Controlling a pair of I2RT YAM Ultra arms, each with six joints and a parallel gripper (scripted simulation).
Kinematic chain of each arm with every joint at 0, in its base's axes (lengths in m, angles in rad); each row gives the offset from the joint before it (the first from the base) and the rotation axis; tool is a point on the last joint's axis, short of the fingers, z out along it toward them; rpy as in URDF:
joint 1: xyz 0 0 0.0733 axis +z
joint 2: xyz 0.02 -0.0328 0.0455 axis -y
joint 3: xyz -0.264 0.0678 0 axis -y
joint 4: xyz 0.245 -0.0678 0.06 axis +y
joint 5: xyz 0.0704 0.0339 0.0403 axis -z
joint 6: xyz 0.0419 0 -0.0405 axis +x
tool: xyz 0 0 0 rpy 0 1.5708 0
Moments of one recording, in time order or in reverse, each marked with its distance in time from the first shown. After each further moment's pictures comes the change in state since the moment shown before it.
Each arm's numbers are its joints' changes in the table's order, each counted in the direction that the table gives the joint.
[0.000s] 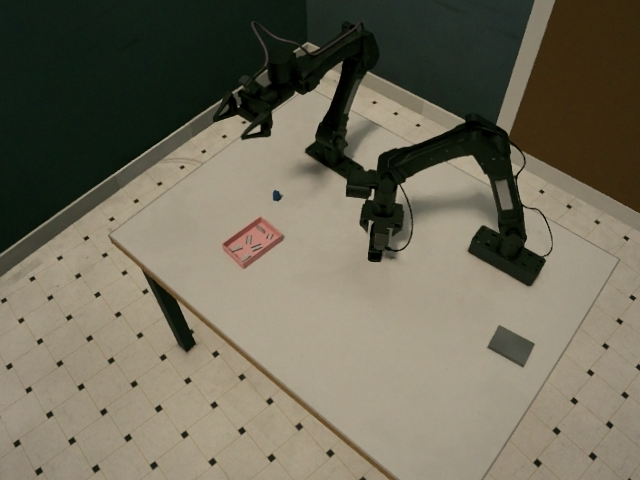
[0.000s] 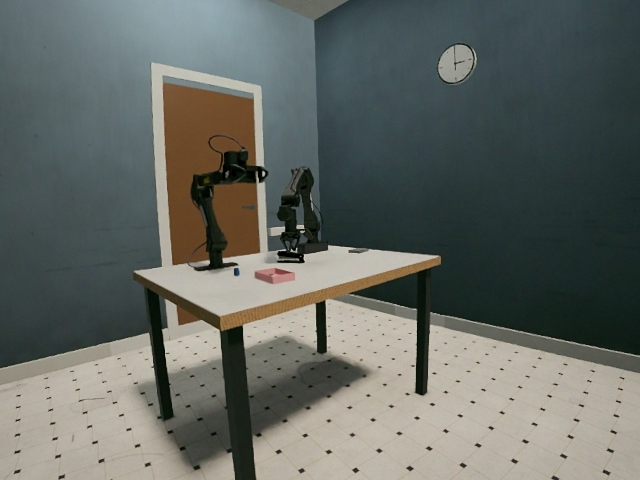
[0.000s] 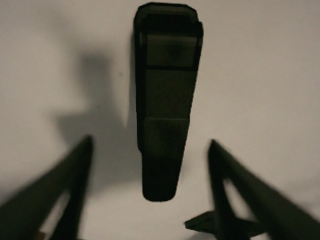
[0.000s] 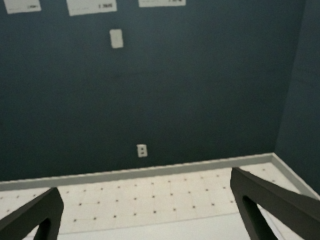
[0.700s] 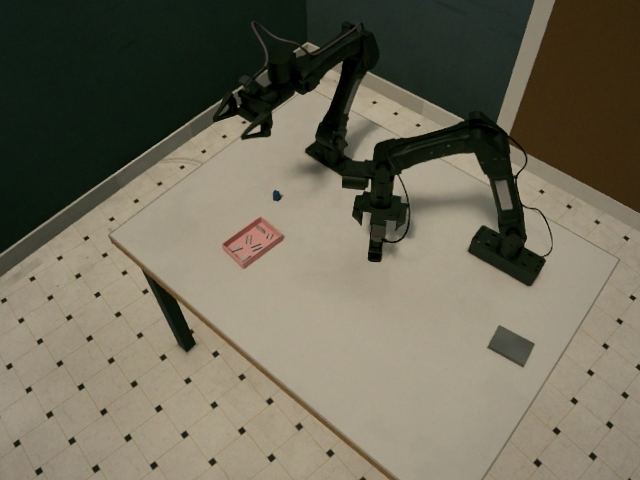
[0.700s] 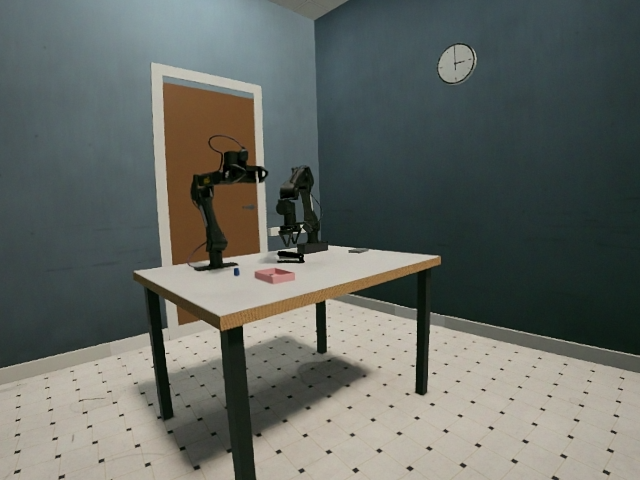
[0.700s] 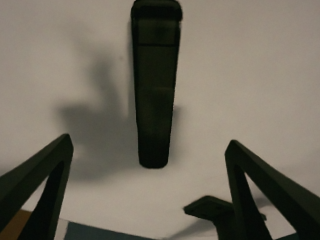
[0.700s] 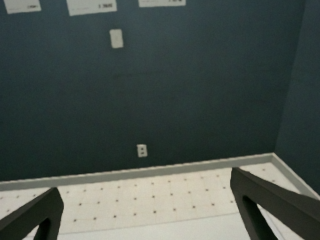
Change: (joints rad) left arm 0.000 -0.004 0.142 0.162 -0.012 0.024; right arm 0.000 0.000 0.000 0.000 0.000 0.000
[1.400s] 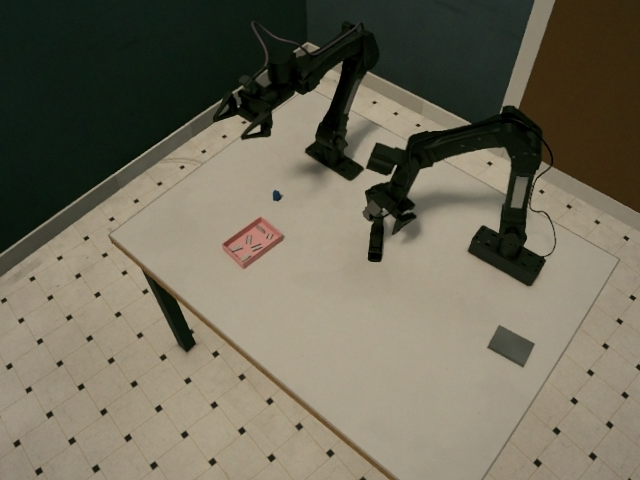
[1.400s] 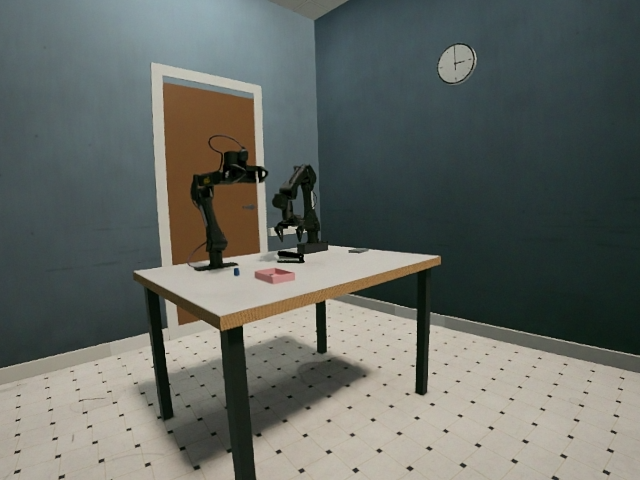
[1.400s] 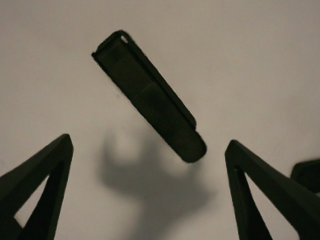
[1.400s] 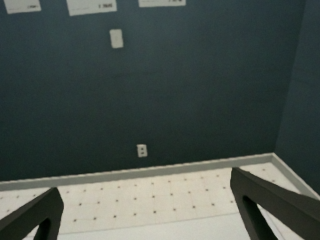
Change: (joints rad) left arm -0.113 0.276 -0.337 -0.319 -0.211 0.597; right arm 0.000 0.000 0.000 0.000 0.000 0.000
